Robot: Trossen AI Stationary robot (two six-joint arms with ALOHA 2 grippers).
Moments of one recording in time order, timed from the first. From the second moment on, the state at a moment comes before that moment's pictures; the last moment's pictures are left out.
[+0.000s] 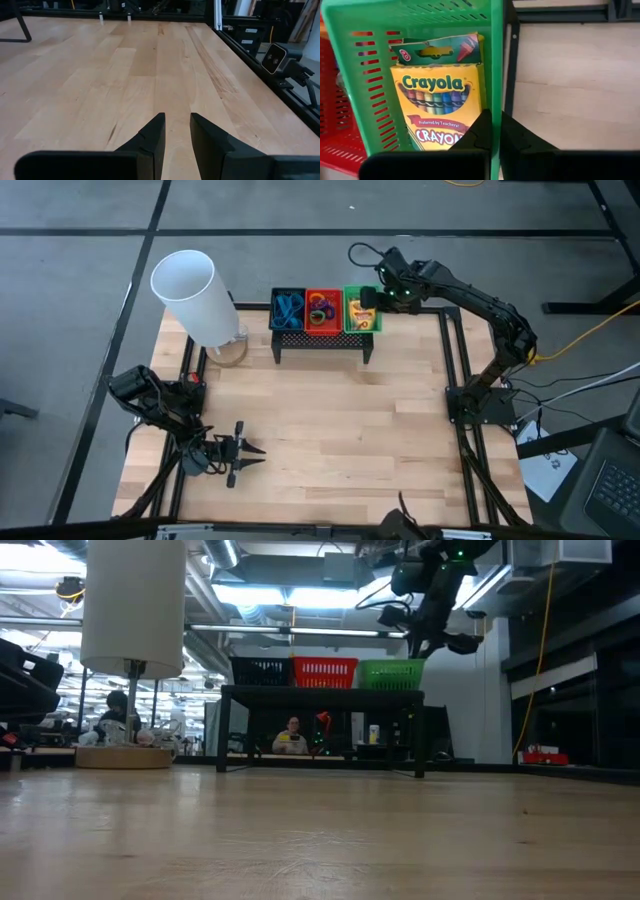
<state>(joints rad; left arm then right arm) -0.98 1.72 0.25 1.12 -0.91 -0.43 -0.66 1.66 1.56 -1.06 -0.04 0.86</state>
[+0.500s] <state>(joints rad) -0.98 1.72 0.25 1.12 -0.91 -0.44 -0.66 1.66 1.56 -1.01 -0.06 0.85</state>
